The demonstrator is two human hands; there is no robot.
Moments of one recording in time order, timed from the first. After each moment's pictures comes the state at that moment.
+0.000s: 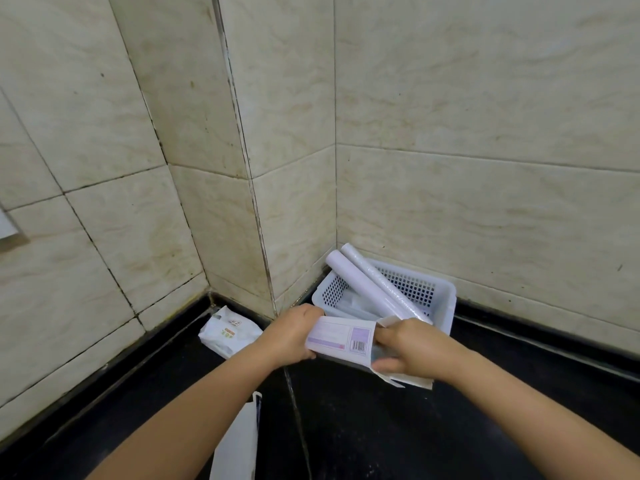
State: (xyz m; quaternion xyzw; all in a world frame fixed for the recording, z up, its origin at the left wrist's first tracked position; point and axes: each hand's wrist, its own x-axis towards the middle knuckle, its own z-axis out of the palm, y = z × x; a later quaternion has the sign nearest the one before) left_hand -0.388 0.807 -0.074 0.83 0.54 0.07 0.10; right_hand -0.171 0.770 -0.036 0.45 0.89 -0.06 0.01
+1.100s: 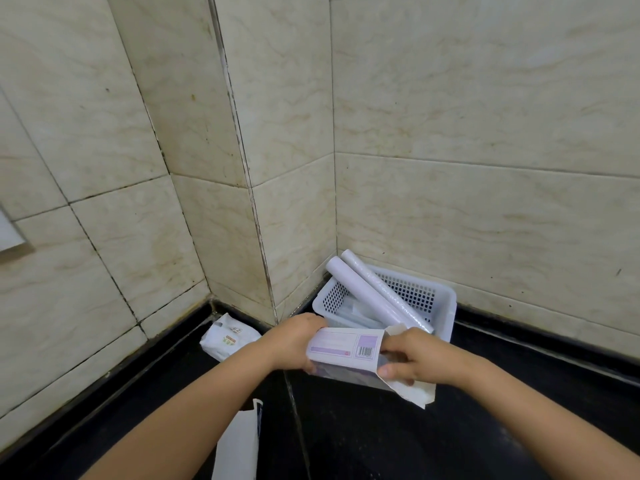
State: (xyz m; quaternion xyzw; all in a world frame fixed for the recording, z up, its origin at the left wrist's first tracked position) left_hand -0.385 0.804 -0.058 0.84 0.51 0.03 0.15; right_hand -0.158 0.770 -0.038 0.43 0.86 -0.28 -0.06
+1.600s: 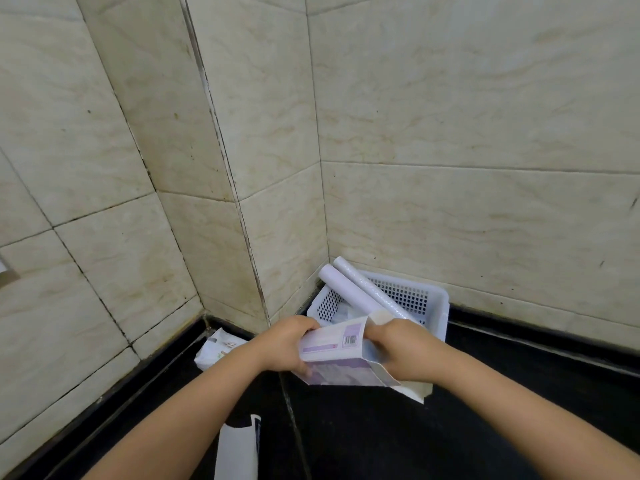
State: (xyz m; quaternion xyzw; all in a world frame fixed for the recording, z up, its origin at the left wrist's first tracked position) left_hand -0.387 0.811 -0.043 0.83 0.52 0.03 0.19; right_hand -0.174 0.770 -0.028 0.47 0.87 -0.09 -0.08
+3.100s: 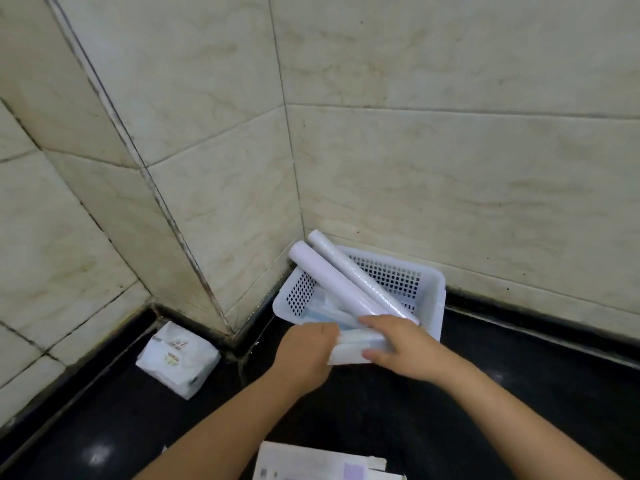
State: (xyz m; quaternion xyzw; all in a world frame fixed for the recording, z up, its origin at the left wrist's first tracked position) left_hand -0.304 0.871 -0.130 0.87 0.49 0.06 -0.03; right_hand -0.118 0.860 -0.111 0.52 0.79 -0.30 -0.14
